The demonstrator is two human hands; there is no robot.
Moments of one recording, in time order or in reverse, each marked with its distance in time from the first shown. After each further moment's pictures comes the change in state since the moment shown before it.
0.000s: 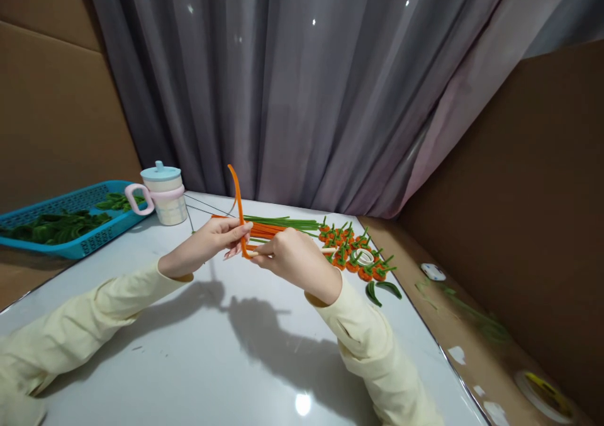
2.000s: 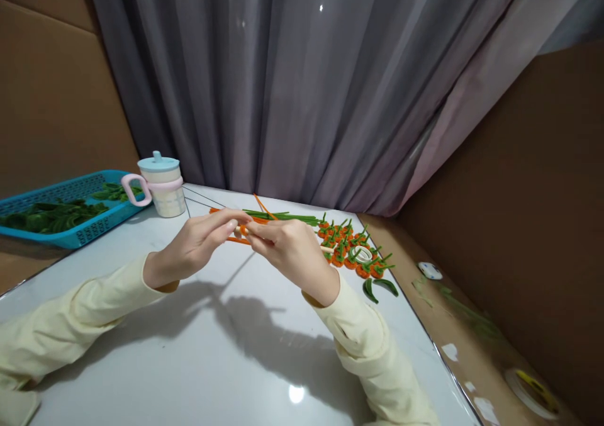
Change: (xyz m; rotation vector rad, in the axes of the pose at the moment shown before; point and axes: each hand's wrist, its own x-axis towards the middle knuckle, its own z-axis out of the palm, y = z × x) left_hand -0.023 0.009 -0.001 0.630 0.164 0.529; right_hand 0.000 -0.009 -0.002 0.086 0.307 -0.119
